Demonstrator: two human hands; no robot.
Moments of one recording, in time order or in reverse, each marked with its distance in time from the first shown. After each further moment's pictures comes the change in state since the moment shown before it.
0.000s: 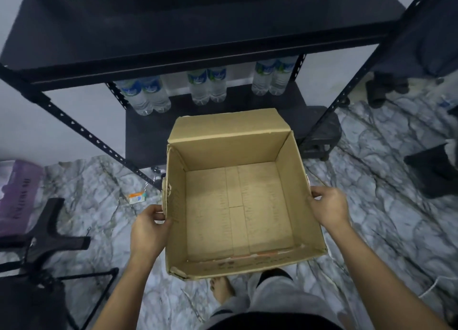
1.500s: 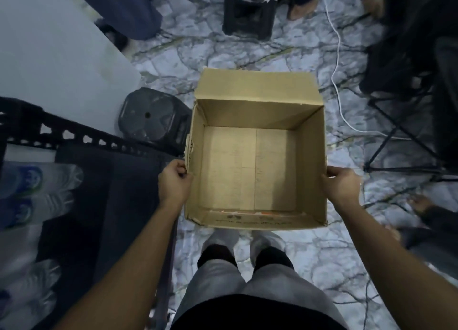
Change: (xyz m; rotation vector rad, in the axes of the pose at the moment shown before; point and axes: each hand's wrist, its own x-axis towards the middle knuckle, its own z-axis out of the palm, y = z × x) left_hand 0.107 0.343 0.492 0.666 -0.878 0.747; right_hand 0.079 0.246 -0.043 0.364 0.604 1.264
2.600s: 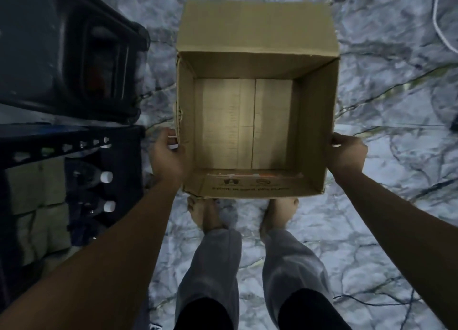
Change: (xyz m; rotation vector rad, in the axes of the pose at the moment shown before) left_hand 0.234 -0.193 0.301 -0.025 0.023 0.029; right_hand 0.216 0.158 0.327 -0.039 -0.045 0.137
